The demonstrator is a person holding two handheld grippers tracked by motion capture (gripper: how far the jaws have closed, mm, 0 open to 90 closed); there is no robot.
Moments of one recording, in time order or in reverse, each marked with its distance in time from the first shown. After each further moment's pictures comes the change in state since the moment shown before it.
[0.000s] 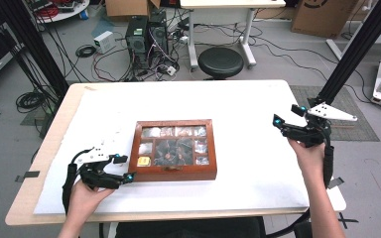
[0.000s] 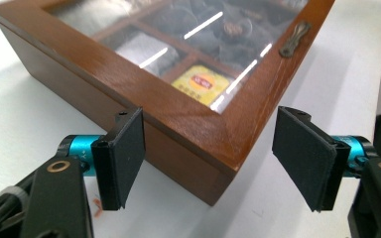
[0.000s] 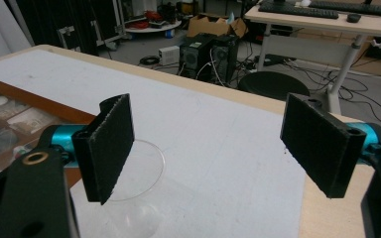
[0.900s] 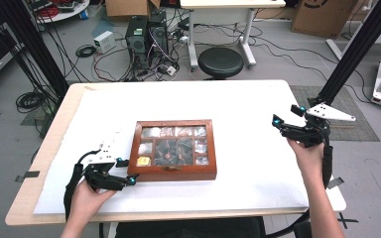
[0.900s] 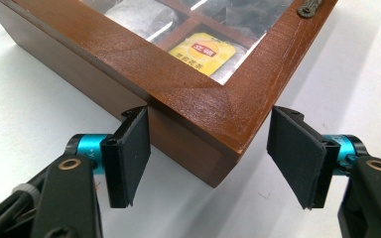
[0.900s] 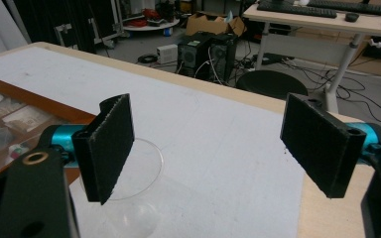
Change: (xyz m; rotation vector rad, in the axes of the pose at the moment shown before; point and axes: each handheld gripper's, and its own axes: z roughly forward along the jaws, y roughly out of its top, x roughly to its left) left arm -0.004 0.000 0.008 0.115 0.034 0.014; right arm 0.001 -0.001 0.002 0.007 -0.008 -0.003
